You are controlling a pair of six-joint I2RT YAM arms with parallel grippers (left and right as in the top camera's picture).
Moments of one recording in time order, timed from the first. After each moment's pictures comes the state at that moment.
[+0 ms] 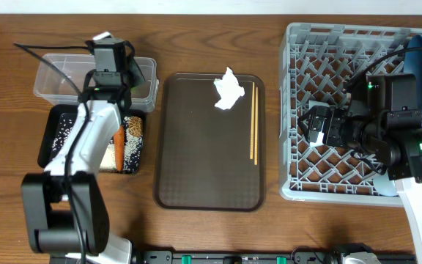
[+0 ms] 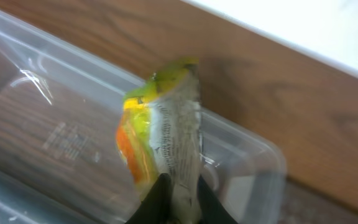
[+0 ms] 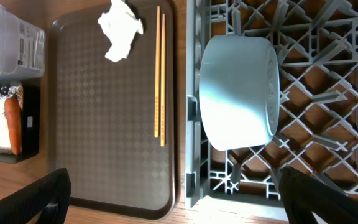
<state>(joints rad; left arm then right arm) -0.02 1.70 1.18 -0.22 -0.19 -0.39 0.13 1.20 1.34 -1.16 -0.21 0.33</state>
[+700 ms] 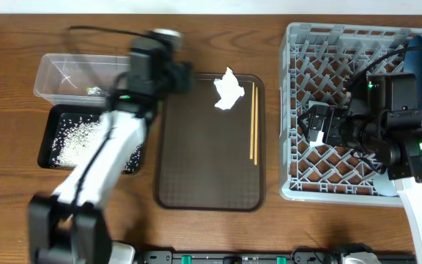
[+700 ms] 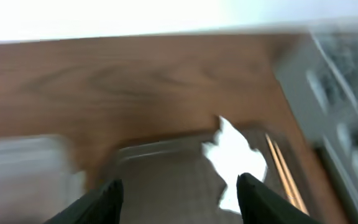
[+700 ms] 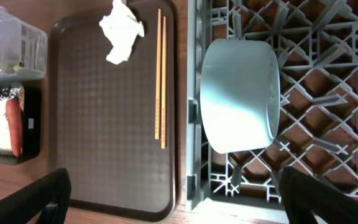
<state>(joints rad) -0.24 1.59 1.18 -0.22 0.15 -0.11 0.13 1.20 1.34 -1.15 -0.21 0.33</state>
